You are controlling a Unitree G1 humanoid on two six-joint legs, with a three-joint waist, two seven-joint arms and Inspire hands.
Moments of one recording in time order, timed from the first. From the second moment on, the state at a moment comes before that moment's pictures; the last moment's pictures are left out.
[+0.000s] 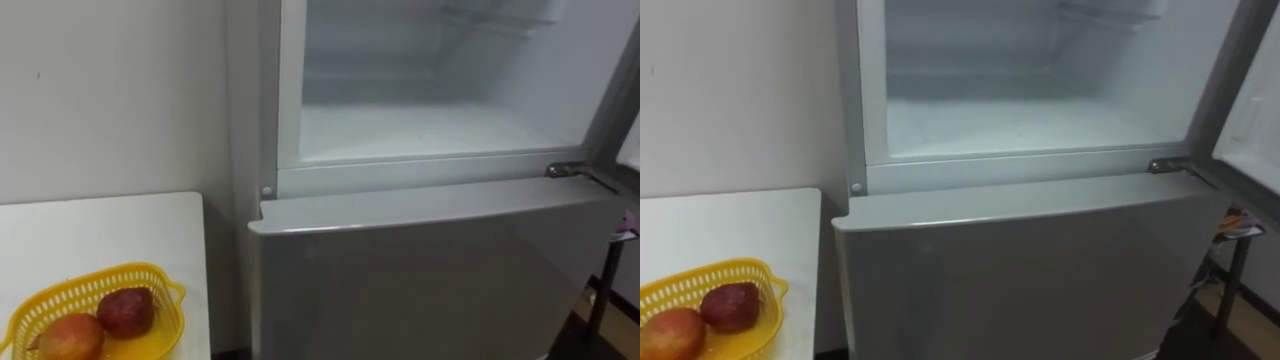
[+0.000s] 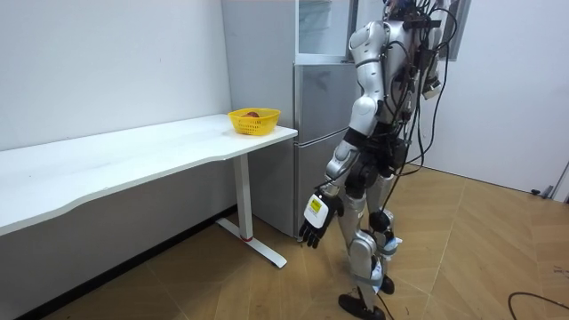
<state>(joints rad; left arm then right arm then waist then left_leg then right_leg) 0.43 0.24 0.35 0.92 0.27 0.05 -0.07 -0.14 -0.71 -0.79 0.77 1.33 -0.09 -0.46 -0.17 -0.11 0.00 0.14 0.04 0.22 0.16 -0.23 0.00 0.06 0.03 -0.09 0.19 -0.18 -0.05</state>
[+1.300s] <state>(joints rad) 0.39 0.23 0.22 1.01 0.27 -0.03 -0.05 -0.06 -0.66 -0.42 -0.26 0.46 -0.08 -0.38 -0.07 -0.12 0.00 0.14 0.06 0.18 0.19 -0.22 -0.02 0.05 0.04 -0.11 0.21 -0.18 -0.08</state>
